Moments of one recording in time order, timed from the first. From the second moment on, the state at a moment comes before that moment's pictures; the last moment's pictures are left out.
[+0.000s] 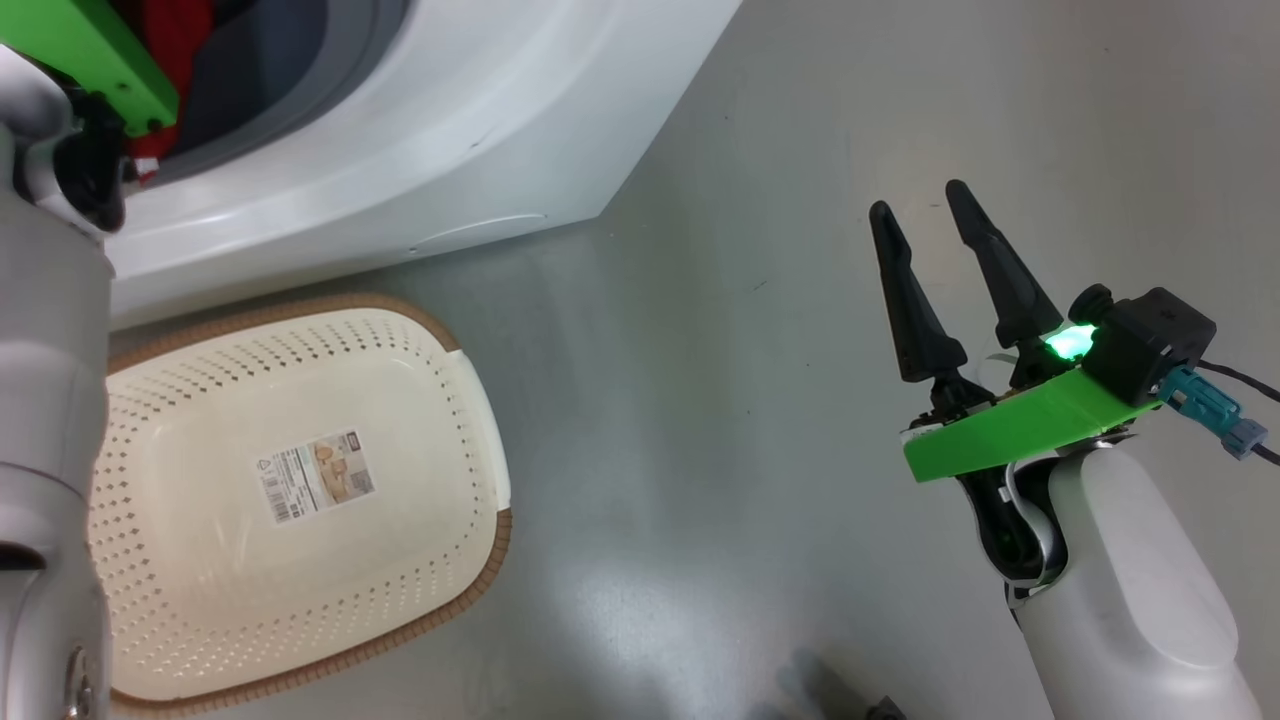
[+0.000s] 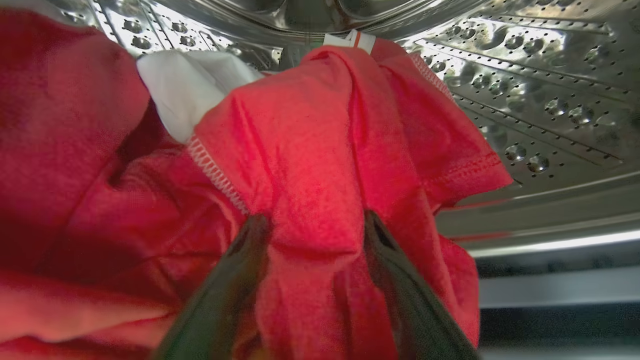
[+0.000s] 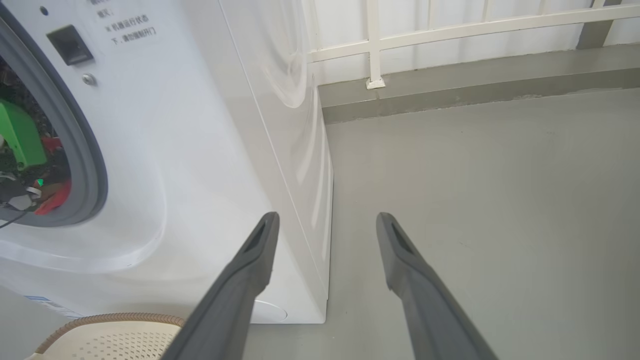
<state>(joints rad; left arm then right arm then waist) -1.38 0.18 -0.19 1.25 -0.49 -0.01 0.10 -0.49 -0.11 0.17 0.21 0.40 0.13 -0.25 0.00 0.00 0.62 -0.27</state>
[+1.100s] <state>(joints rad) -1.31 0.11 -0.27 1.28 -0.50 -0.11 -0.05 -0.48 -0.12 0.18 0.23 0.40 0.13 -0.26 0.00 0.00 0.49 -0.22</state>
